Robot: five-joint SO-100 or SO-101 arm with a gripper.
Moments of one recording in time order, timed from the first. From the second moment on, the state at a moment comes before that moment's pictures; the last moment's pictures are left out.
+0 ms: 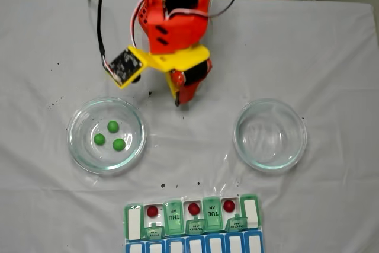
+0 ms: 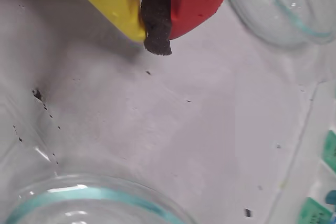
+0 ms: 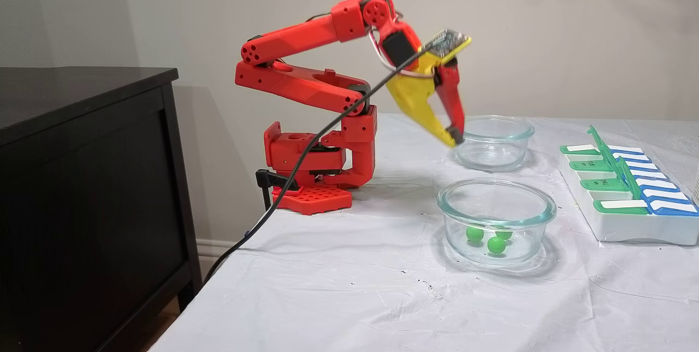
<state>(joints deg) -1.9 182.8 165.2 66.8 -36.7</state>
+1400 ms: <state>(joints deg) 5.3 182.8 172.8 65.5 -25.8</state>
